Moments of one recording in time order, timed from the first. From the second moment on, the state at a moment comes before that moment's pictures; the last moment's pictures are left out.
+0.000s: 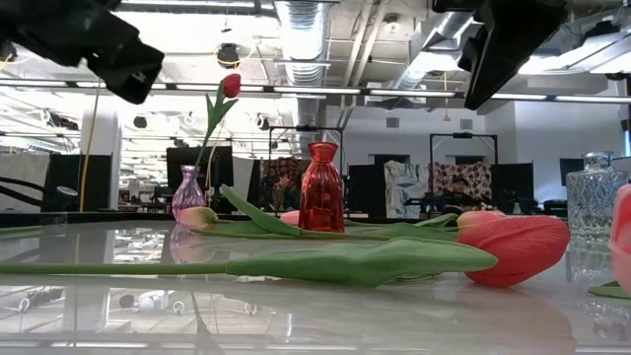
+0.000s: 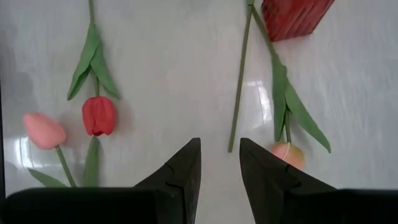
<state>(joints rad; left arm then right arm) -0.44 0.82 0.32 0.23 -0.21 -0.23 0.36 1.43 1.11 -0.76 0.16 0.50</state>
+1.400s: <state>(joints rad) -0.61 1.90 1.09 -0.13 -0.32 -0.51 0.61 1.43 1.11 -0.76 0.25 0.47</state>
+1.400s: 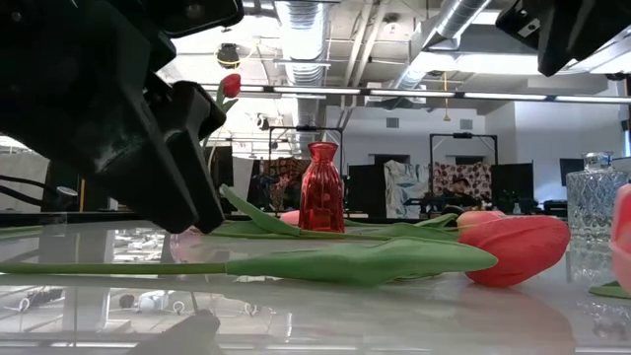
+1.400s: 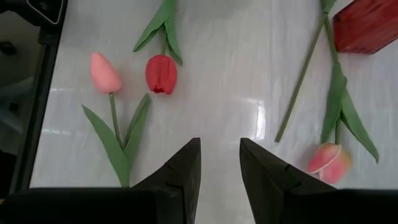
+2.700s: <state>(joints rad) -0.62 1.90 0.98 -0.01 -0.29 -0.50 0.61 1.43 1.11 -0.74 0.32 0.48</state>
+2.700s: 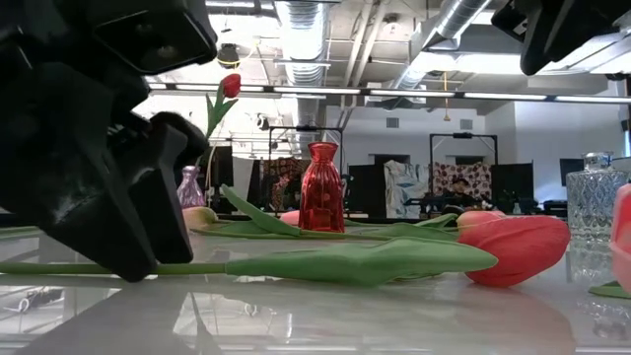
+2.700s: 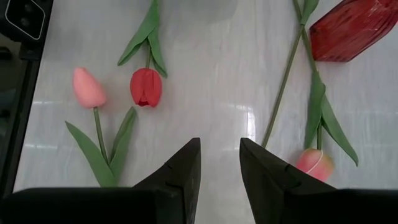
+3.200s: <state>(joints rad) -0.65 1.90 0.95 0.02 -0.28 -0.44 0.61 1.43 1.11 -0.74 0.32 0.48</state>
